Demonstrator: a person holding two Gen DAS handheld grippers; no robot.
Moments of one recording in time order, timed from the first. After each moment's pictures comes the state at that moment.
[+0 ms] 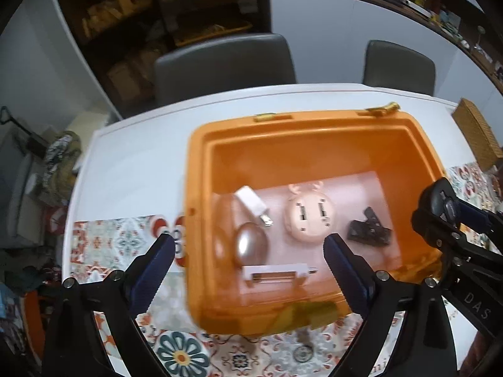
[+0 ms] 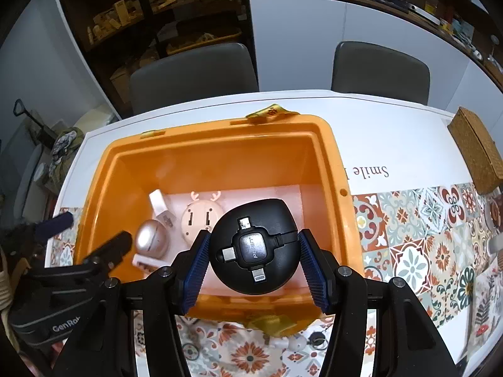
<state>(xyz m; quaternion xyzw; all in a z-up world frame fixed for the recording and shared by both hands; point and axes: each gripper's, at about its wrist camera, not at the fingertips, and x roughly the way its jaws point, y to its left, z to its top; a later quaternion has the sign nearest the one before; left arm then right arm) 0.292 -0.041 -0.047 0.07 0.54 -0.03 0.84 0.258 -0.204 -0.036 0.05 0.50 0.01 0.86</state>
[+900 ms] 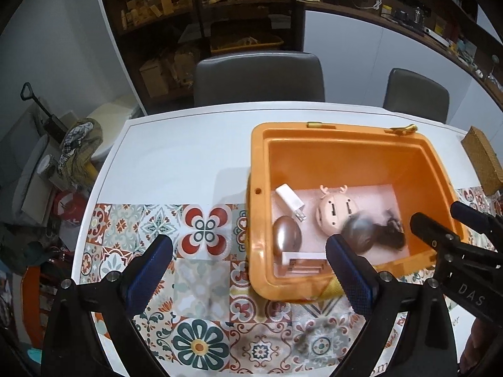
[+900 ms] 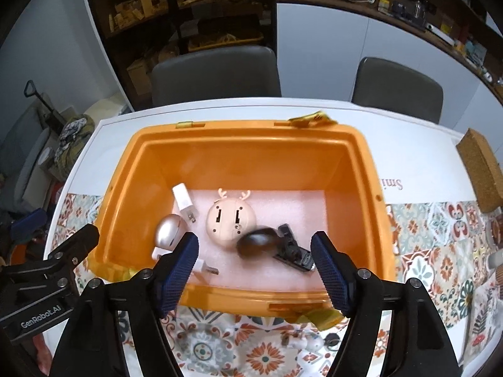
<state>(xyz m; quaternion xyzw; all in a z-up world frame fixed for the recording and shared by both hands) 0.257 0.008 -0.028 0.03 0.51 0.01 0.86 0.247 -0.168 -0.027 0.01 0.48 0.03 0.87</state>
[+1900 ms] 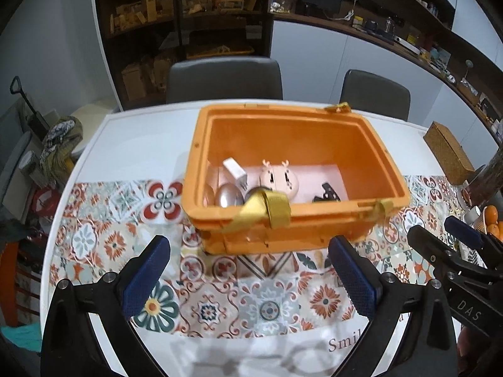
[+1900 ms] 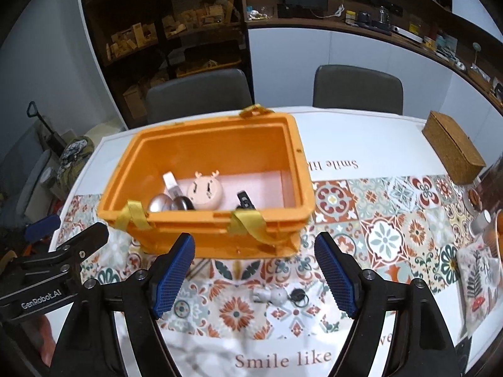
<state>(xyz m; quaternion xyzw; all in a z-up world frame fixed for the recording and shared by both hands) 0.174 -0.037 -0.023 0.00 0.49 -0.04 0.87 0.137 -0.225 -0.013 0.04 0.44 0.00 0.90</state>
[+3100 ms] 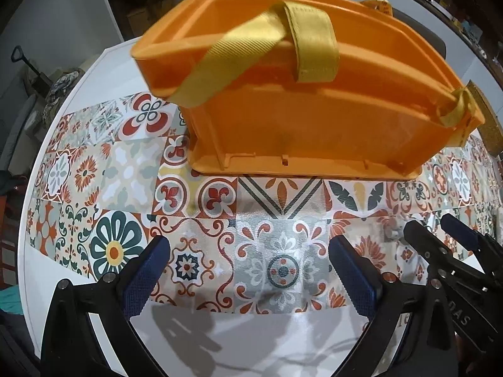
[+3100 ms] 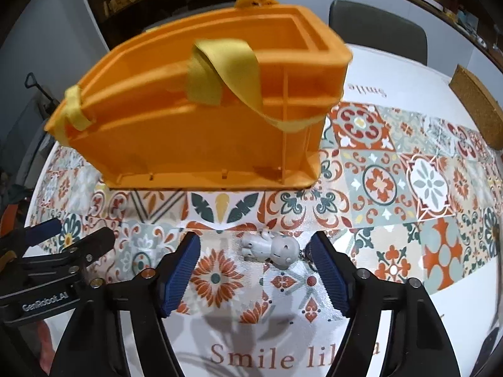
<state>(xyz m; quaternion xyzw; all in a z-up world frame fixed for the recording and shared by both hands) 0.164 -0.050 -0.143 0.01 0.58 0.01 0.81 0.143 -0.230 -0.144 0.05 0.52 0.03 0.85</state>
